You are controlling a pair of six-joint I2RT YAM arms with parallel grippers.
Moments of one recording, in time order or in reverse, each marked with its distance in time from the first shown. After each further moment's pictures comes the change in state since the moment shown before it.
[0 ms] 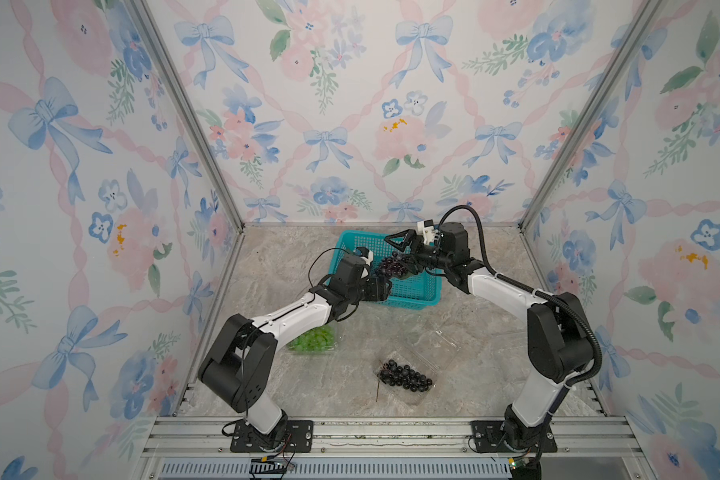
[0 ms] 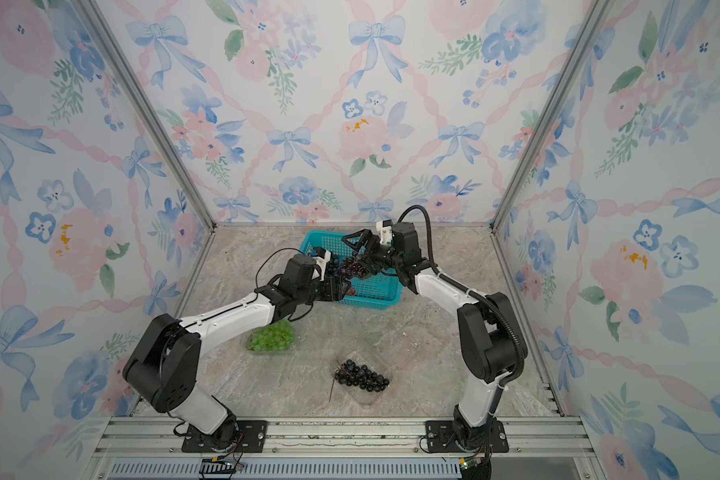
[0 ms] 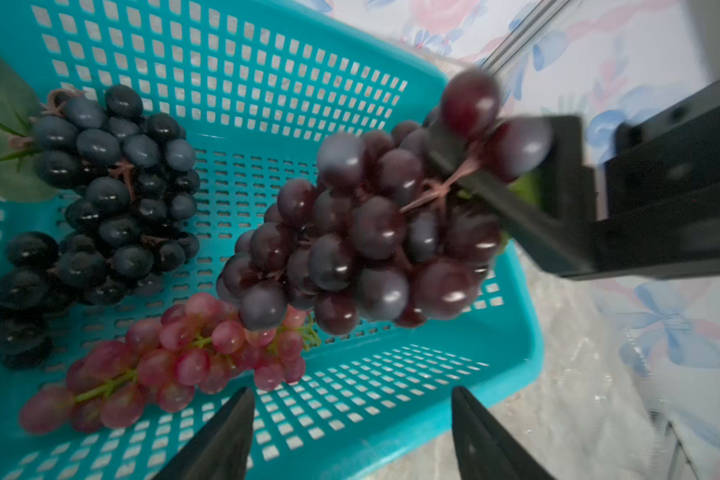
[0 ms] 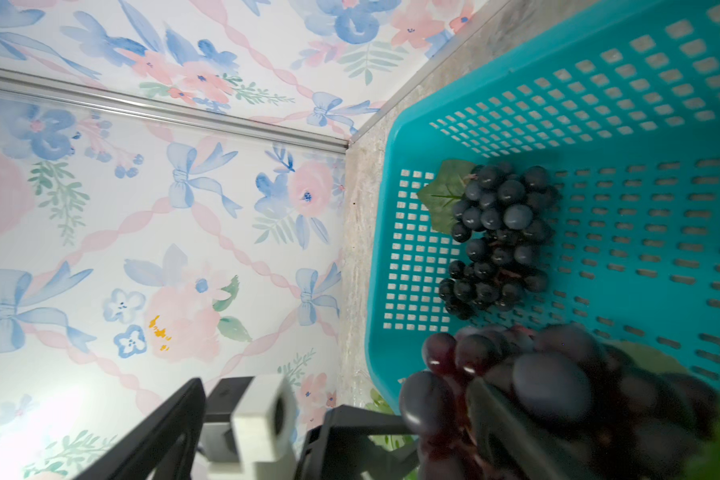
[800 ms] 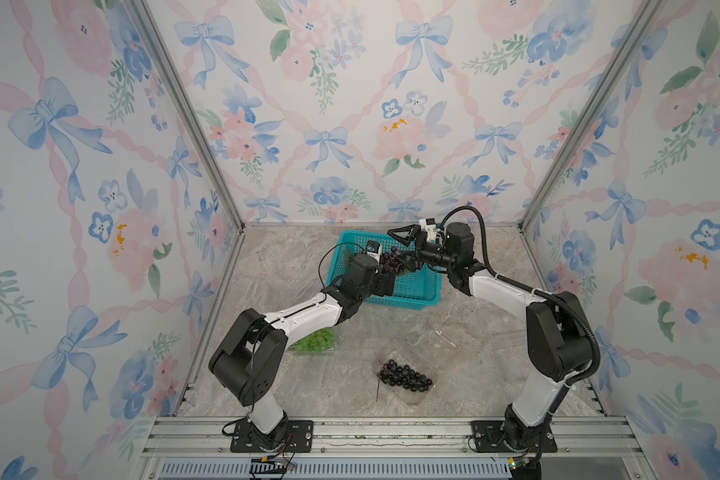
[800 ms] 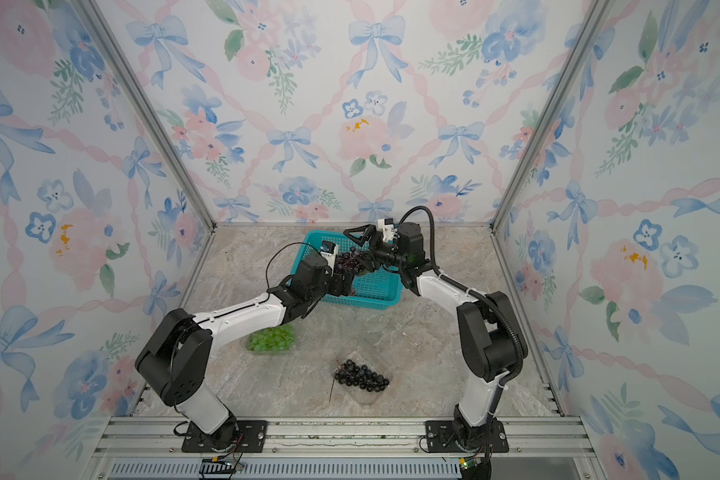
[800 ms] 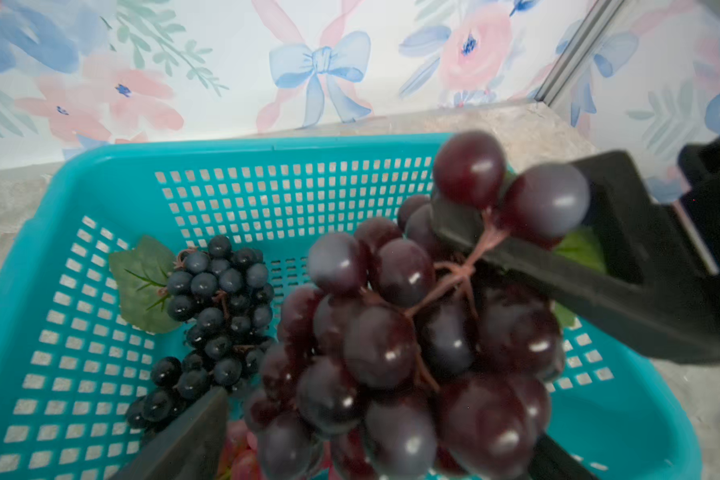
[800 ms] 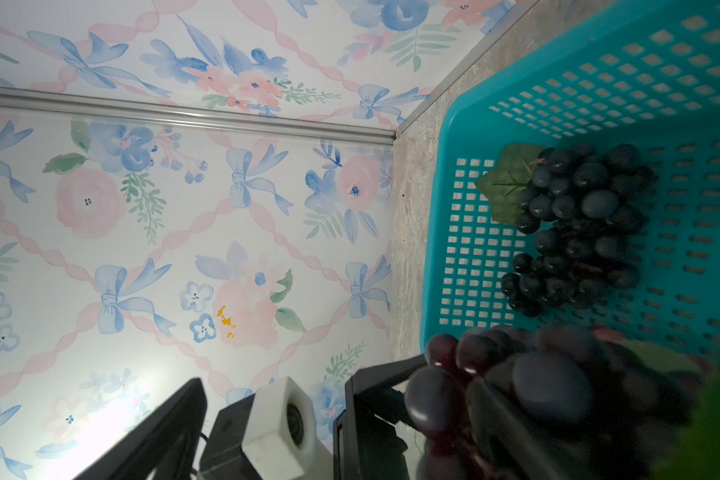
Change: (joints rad) left arm -0.075 0.024 0.029 0.145 -0.328 0.230; right arm -0.016 0.006 -0.046 0.192 -0.079 0.176
